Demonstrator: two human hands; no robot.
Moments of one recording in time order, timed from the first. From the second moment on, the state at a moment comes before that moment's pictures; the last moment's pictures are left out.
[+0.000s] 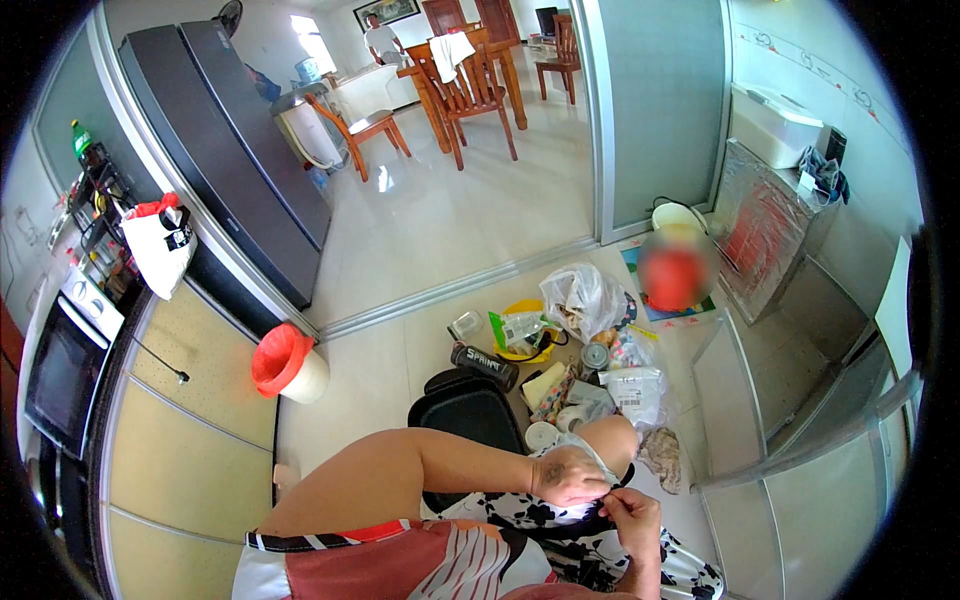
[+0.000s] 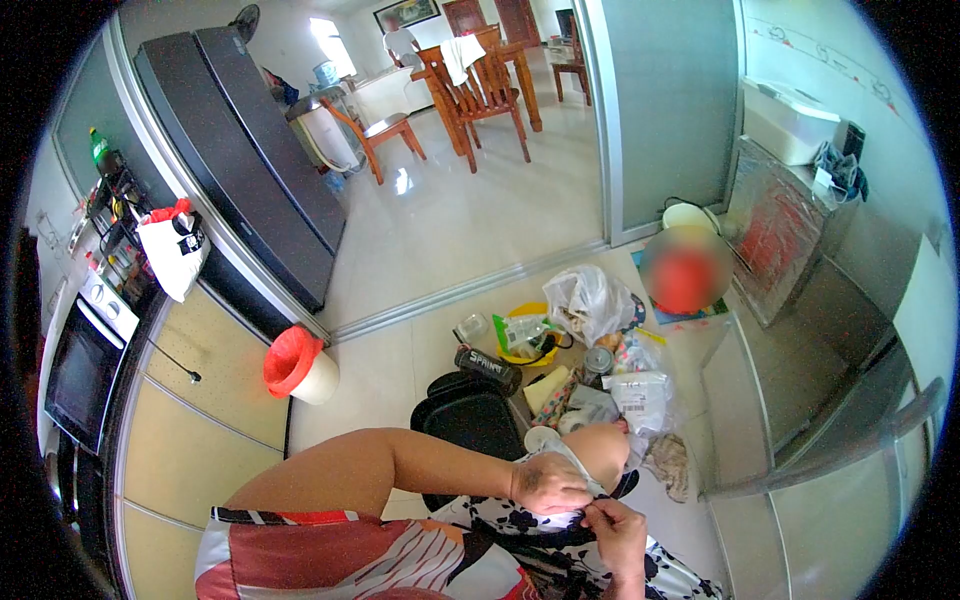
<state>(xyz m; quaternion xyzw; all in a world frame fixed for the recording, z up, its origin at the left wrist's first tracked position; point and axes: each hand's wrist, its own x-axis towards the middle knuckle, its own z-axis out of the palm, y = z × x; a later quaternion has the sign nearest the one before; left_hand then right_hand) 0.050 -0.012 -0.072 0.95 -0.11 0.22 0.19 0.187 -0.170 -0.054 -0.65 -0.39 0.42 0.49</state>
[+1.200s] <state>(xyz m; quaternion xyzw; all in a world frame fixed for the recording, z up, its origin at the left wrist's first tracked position) 0.052 -0.011 -0.079 0.95 -0.11 0.23 0.20 0.191 -0.163 -0.058 -0.66 -0.40 0.42 0.48</state>
